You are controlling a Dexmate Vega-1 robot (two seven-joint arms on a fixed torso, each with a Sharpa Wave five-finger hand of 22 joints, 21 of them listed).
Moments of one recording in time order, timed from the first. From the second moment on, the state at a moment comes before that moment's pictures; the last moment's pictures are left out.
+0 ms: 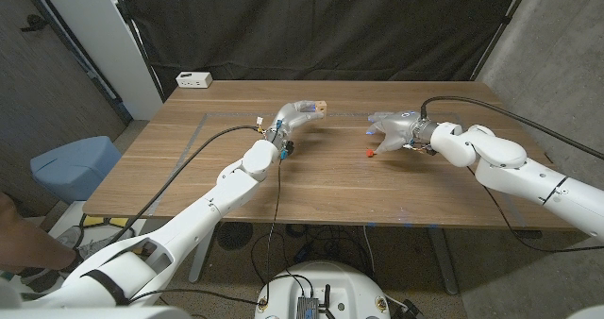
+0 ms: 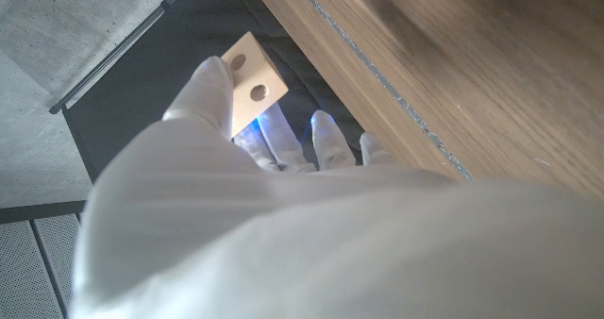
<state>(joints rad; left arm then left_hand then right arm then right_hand) 0.70 0.40 0.62 -1.38 -0.19 -0.13 0.24 1.01 -0.01 0.35 -0.14 0.20 0.77 -0.16 0.46 0.20 0.70 -0.22 0.58 0.54 0.39 -0.04 0.27 0.24 0.06 0.14 0.19 0.17 -0.75 -1.02 -0.62 -1.87 -0.69 -0.09 0.25 0.72 -0.15 0.49 -0.18 0.20 0.34 -0.17 0.28 0.24 0.05 -0.06 0.19 0.20 0.01 -0.03 0.20 0.19 0.22 -0.01 0.18 0.17</state>
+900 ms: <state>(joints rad) 0.70 0.40 0.62 -1.37 -0.20 -0.13 0.23 1.00 0.00 0.34 -0.14 0.20 0.77 -0.16 0.46 0.20 0.70 -0.22 0.58 0.54 0.39 -0.04 0.27 0.24 0.06 0.14 0.19 0.17 -0.71 -0.97 -0.66 -1.82 -0.74 -0.08 0.32 0.74 -0.15 0.50 -0.18 0.20 0.33 -0.17 0.30 0.26 0.02 -0.04 0.18 0.21 0.00 -0.02 0.20 0.20 0.21 0.00 0.18 0.17</state>
